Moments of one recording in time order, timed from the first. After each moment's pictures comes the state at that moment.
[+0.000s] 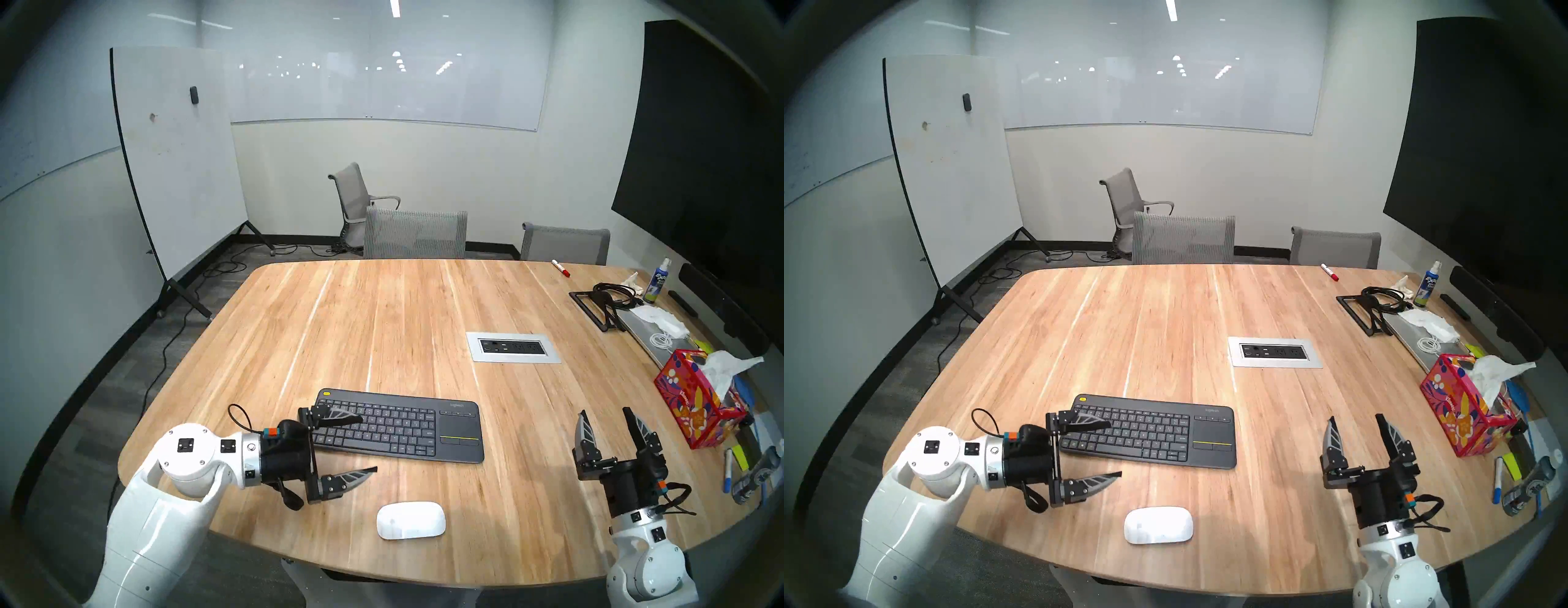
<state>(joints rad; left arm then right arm) 1.82 -1.15 -1.64 -1.81 -0.19 -0.03 -1.11 -2.33 -1.36 1.83 -2.00 0.26 -0.48 0.09</state>
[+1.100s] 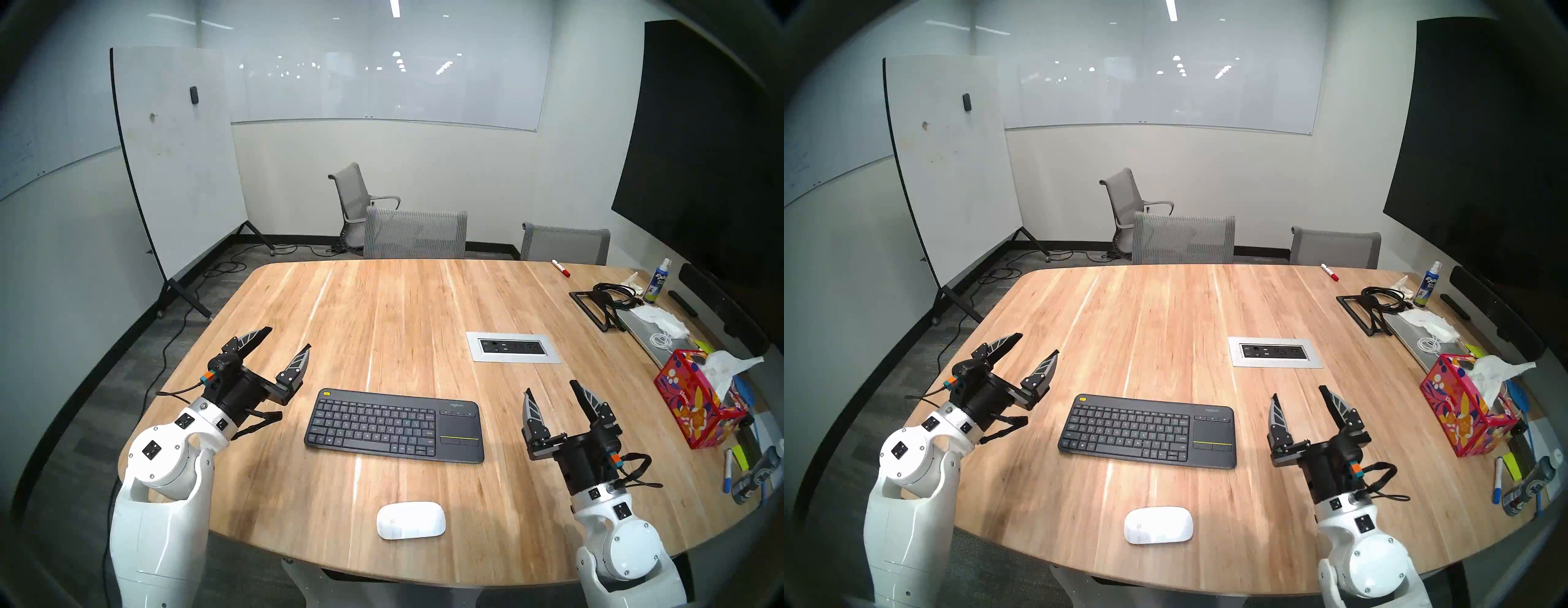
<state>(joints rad) 1.85 -1.43 -1.82 -1.92 -0.18 -0.06 -0.58 -2.22 -1.33 1.67 -2.06 0.08 -0.36 0.10</state>
